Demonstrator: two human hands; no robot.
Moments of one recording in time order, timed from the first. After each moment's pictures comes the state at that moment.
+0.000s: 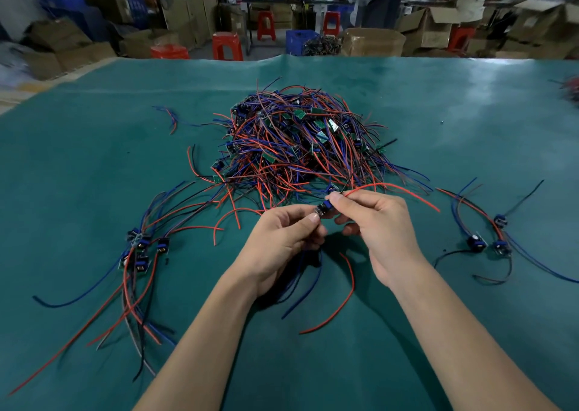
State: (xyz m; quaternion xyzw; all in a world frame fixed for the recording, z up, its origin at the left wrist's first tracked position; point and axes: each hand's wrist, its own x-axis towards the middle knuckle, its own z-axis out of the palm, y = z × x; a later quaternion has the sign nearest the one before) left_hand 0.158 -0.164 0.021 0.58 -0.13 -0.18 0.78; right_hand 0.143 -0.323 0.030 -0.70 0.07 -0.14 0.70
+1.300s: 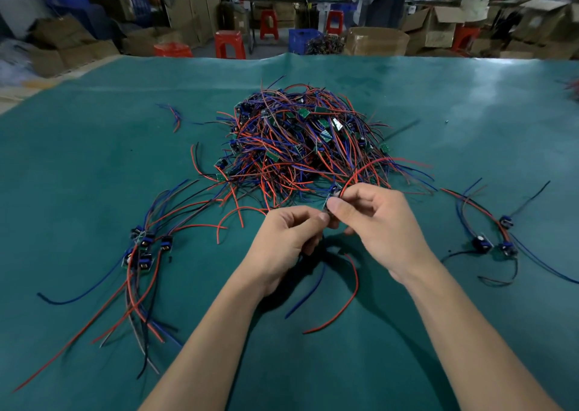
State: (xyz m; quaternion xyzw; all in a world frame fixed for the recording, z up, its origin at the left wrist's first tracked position) left_hand 0.157 -0.168 0.019 0.66 -0.14 -0.12 0.73; right_hand 0.140 -0.331 0.034 -0.80 -0.06 -0.14 0.58
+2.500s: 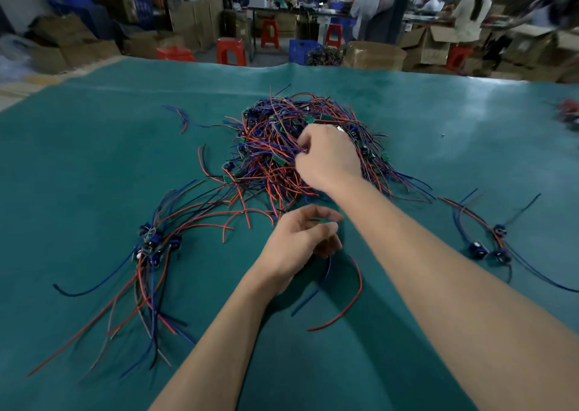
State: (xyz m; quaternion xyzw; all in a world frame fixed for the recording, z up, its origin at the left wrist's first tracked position) left_hand 0.158 -0.172 0.018 0.64 -0.13 -0.15 0.74; right_hand 0.223 -0.259 0.108 -0.97 0.04 -0.13 0.21
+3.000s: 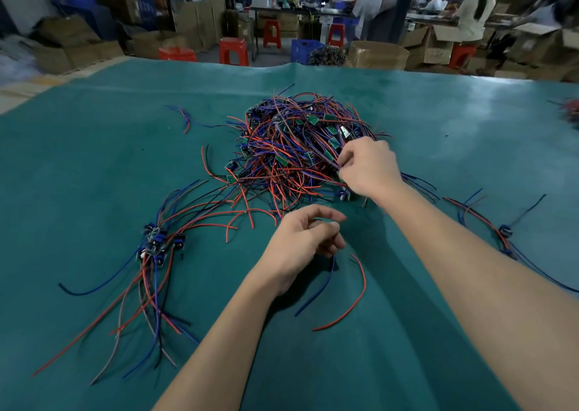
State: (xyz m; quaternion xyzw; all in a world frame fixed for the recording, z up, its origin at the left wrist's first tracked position) left_hand 0.157 -0.168 0.020 0.64 -0.13 -0.16 0.74; right_hand 0.242 -0.330 0.078 -0.97 0.07 -0.14 0.21
